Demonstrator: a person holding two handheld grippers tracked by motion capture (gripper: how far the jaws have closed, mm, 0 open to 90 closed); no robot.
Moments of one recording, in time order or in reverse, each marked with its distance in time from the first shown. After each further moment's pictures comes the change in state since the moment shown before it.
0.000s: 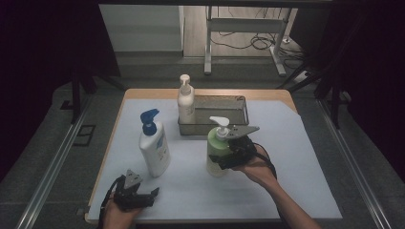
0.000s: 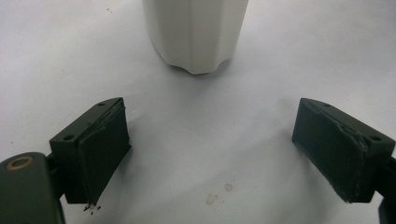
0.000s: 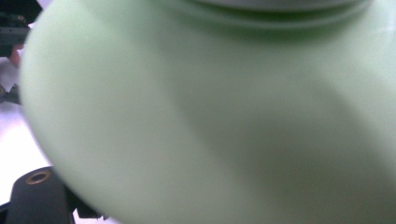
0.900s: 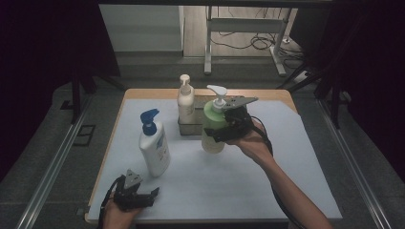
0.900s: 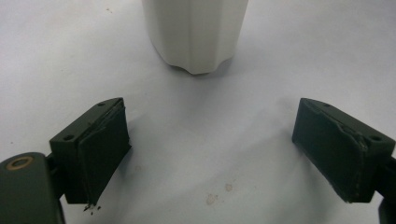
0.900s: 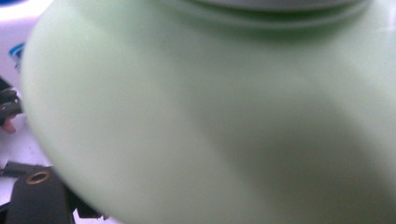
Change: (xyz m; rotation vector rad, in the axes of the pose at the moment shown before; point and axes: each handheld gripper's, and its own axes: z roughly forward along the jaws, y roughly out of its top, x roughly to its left) left arm 0.000 0.000 0.000 -0.002 -0.001 -0.002; right arm -0.021 0.074 -0.011 -0.046 -0.052 0.034
